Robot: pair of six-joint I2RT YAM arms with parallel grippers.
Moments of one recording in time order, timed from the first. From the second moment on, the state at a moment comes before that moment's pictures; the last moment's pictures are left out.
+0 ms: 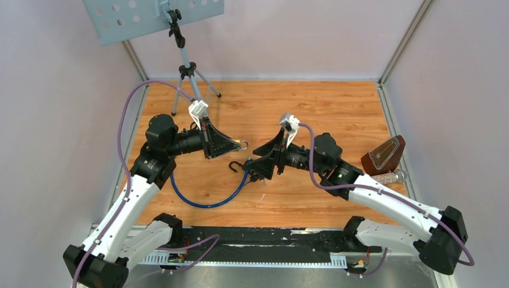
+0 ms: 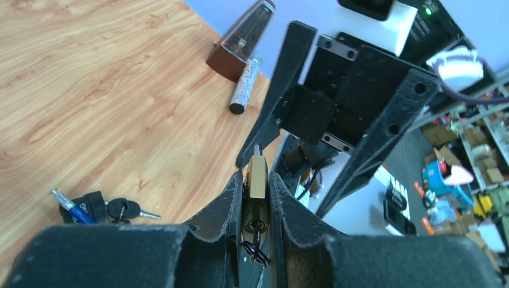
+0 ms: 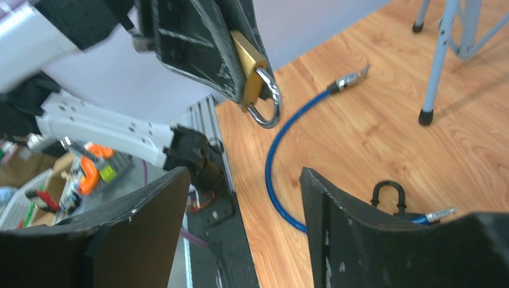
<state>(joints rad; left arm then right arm) -0.38 0.89 0.89 -0.10 0.90 -0.52 0.89 1.06 0.81 0.25 -0.43 0.45</state>
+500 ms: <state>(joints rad) -0.38 0.86 0.89 0.03 0.70 -0.91 0.88 1.08 0.79 0.53 -0.19 0.82</state>
